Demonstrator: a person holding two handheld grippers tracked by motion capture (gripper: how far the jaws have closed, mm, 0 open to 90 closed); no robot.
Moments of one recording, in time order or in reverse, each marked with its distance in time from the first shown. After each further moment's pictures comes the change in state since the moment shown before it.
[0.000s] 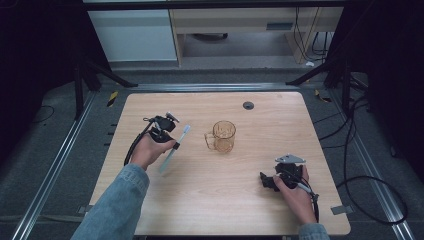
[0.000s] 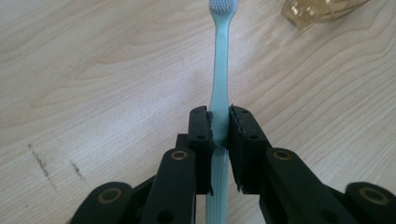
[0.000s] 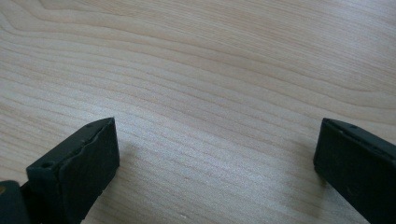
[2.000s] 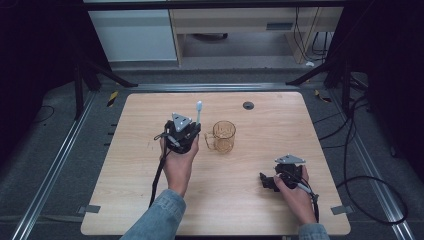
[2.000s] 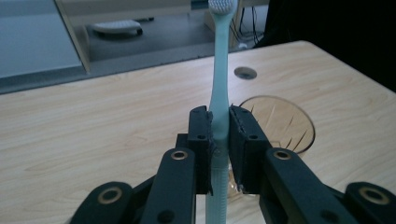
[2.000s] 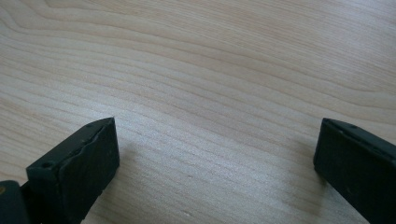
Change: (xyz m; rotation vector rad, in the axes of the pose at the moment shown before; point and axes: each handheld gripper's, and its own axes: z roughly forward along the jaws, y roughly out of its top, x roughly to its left) left arm -0.106 -0.003 -0.029 -0.735 0.226 -0.143; right arm 0.001 -0.001 0.000 0.000 0.005 -0.006
